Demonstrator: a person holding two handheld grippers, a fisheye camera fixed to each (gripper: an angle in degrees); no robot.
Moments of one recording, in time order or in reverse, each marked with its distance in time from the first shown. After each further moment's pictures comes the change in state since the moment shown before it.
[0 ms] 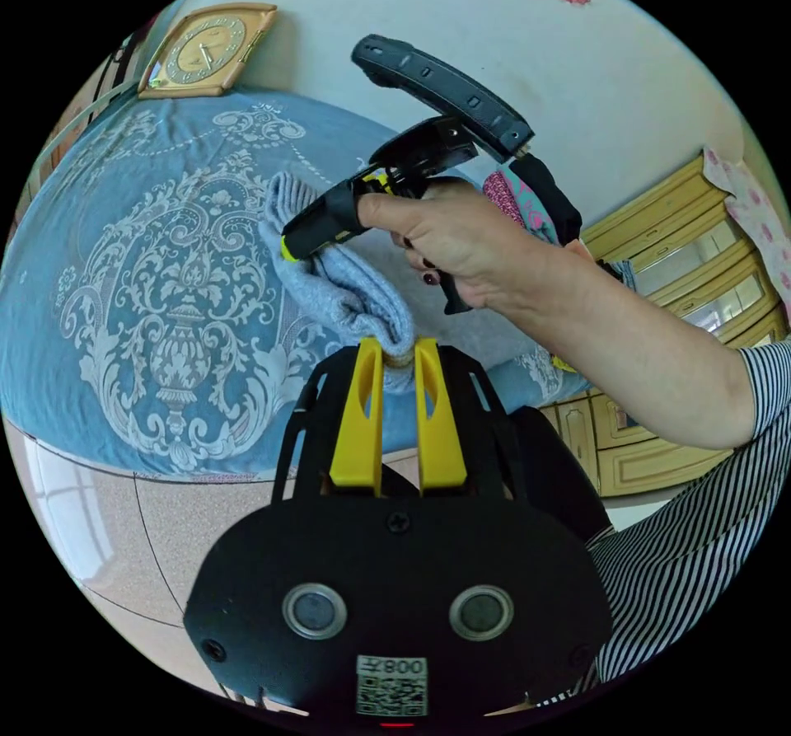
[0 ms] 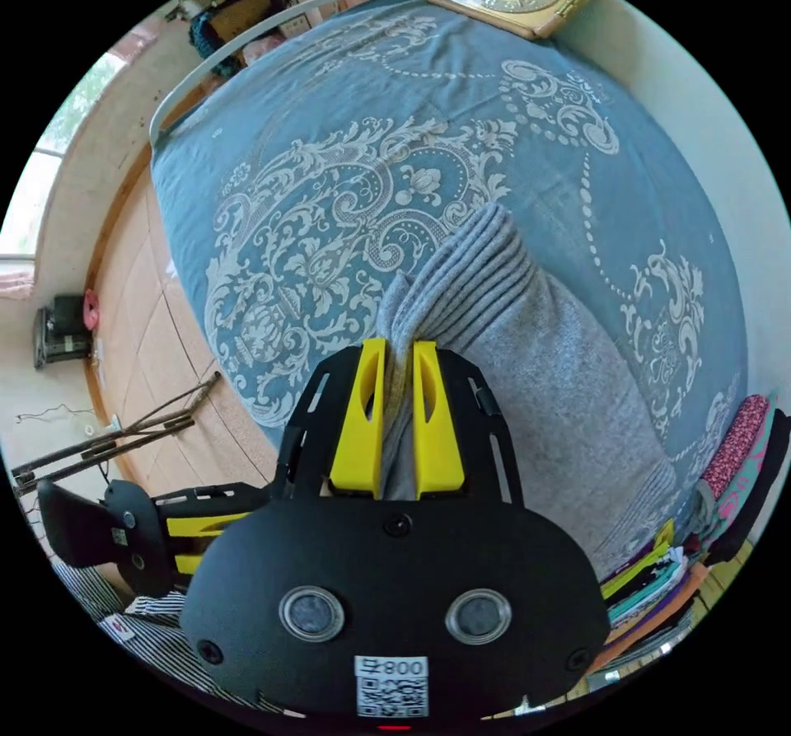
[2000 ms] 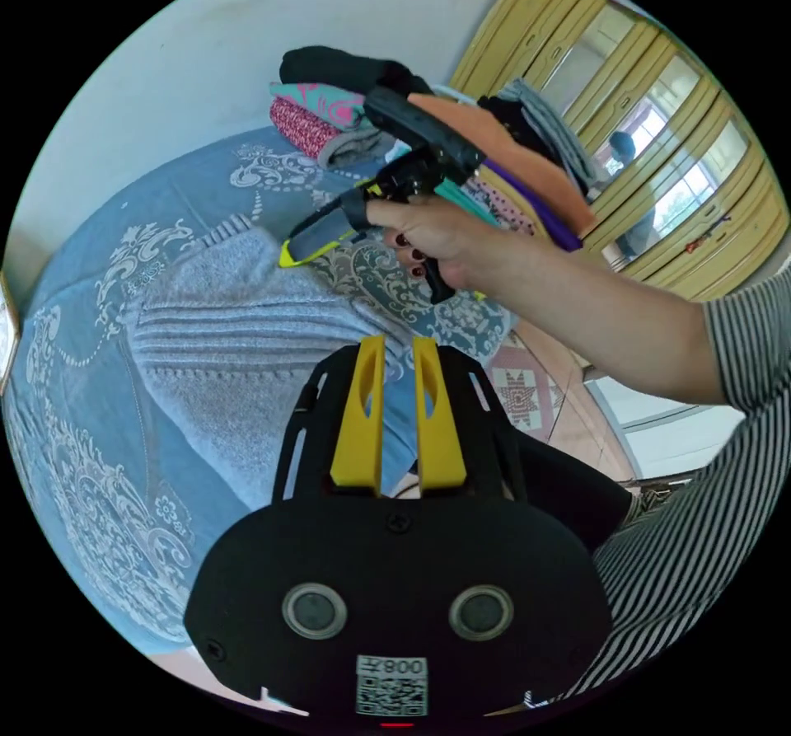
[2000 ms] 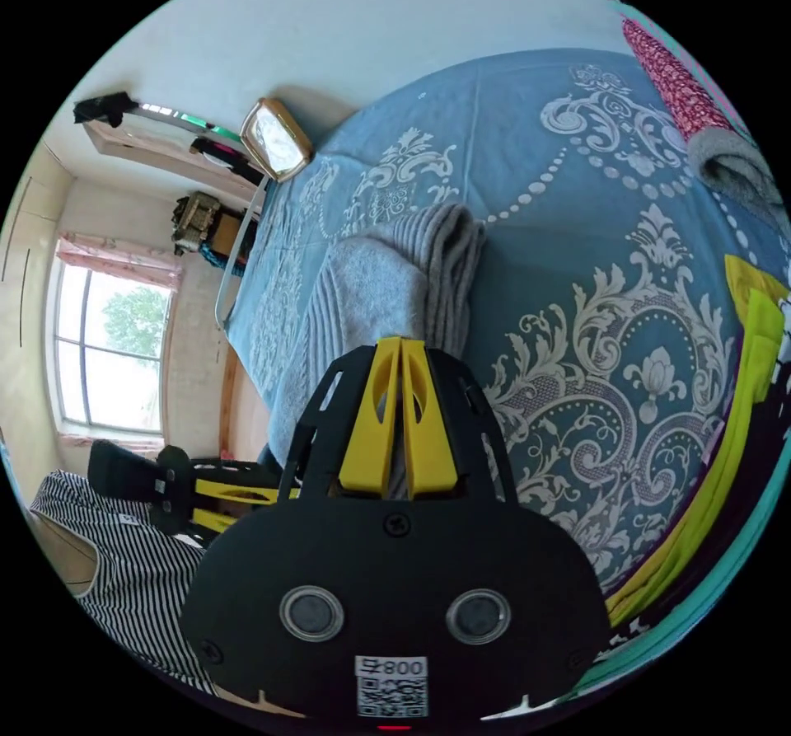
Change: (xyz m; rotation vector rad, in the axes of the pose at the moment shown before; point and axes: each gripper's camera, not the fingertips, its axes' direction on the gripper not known) left arm 0.537 -0.162 0.009 -0.244 0.056 0.579; right arm 0.437 0.450 0.367 0.398 -0.419 0.446
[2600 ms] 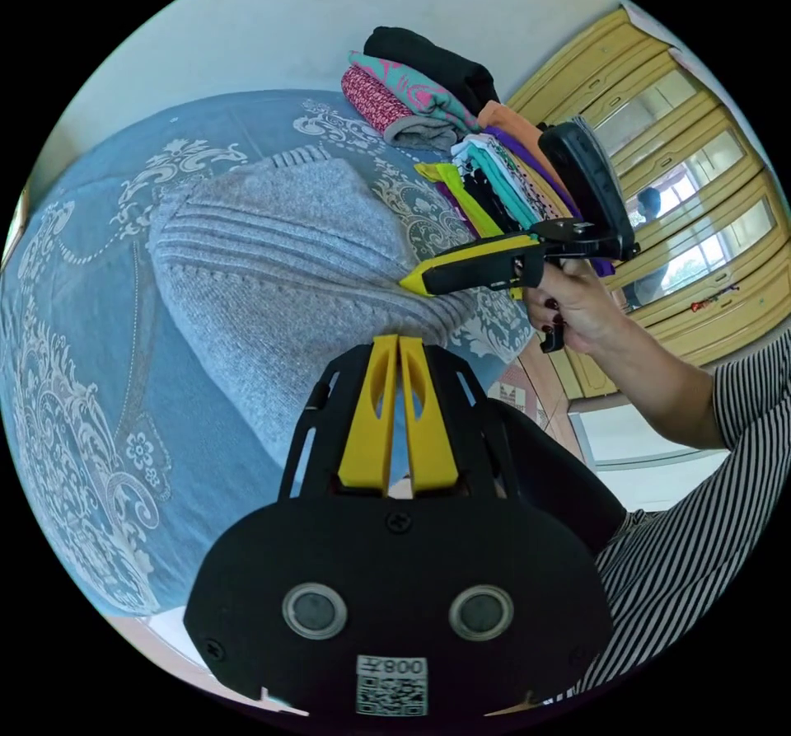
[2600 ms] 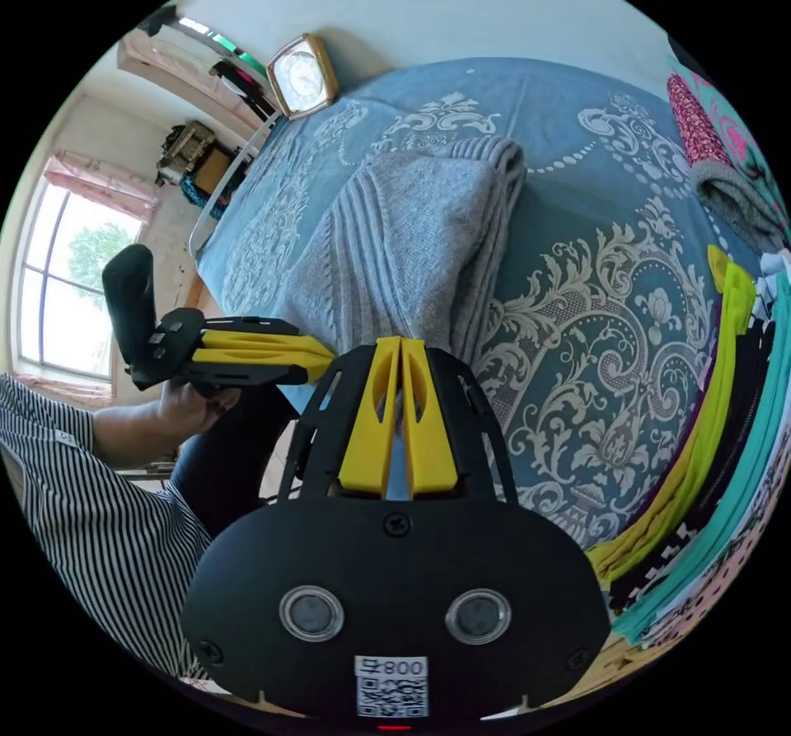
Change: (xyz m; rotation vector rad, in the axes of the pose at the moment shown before) left arm -0.105 0.005 0.040 -0.023 0.039 -0.197; right arm -0.142 0.111 0.105 -0.085 0.138 -0.142
